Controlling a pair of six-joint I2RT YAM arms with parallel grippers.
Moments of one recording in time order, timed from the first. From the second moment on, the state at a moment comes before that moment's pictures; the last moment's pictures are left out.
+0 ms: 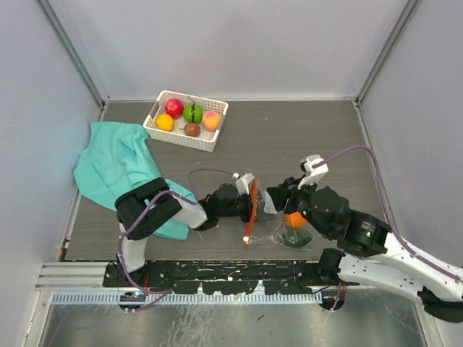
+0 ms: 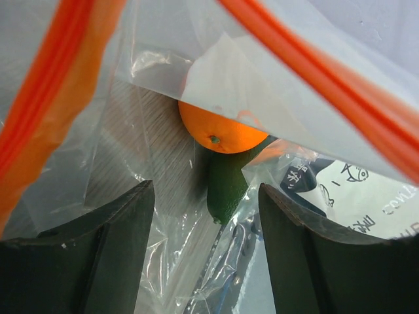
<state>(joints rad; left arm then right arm) -0.99 1.93 0.75 0.86 0.34 -1.08 1.13 0.64 0.84 -0.50 0.53 0.48</state>
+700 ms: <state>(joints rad) -0.99 1.94 0.76 0.87 0.34 -1.08 0.38 0.67 0.68 -0.62 0.23 0.57</state>
